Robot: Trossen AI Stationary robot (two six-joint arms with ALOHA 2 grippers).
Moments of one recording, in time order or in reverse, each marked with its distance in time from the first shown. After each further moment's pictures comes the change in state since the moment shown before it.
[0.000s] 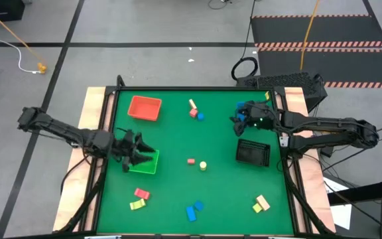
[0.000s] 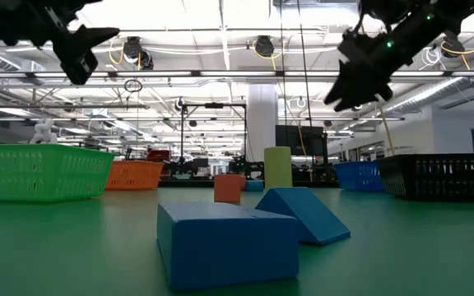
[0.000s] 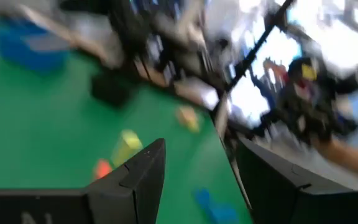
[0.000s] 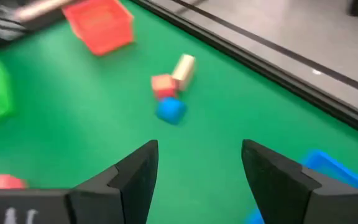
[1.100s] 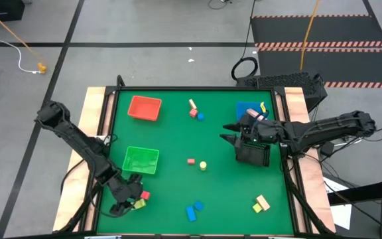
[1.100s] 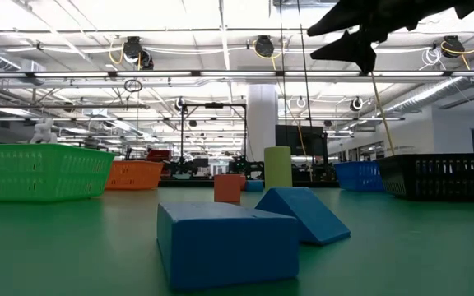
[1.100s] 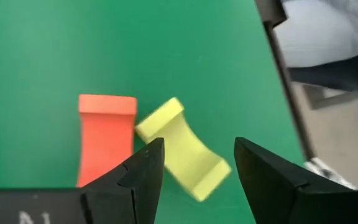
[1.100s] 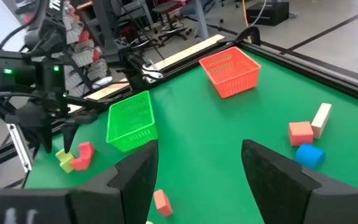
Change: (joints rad) left arm -0.492 0.634 0.320 -0.545 0.175 -0.014; right arm 0.331 0.008 0.000 0.297 0.019 0.087
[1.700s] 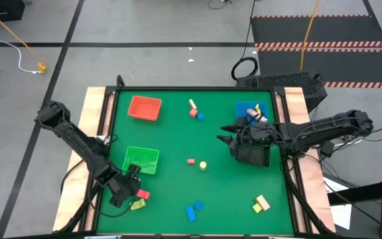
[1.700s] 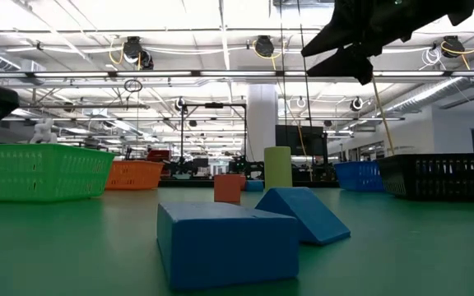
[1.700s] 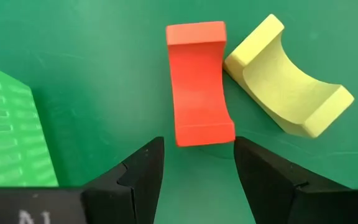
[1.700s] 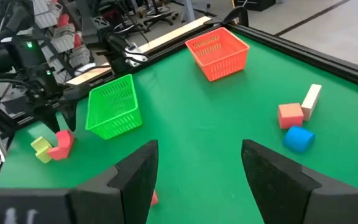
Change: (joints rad) left arm -0.014 0.000 0.000 -0.236 -0.171 0.173; right arm 0.000 0.081 0.000 -0.001 0.029 0.019
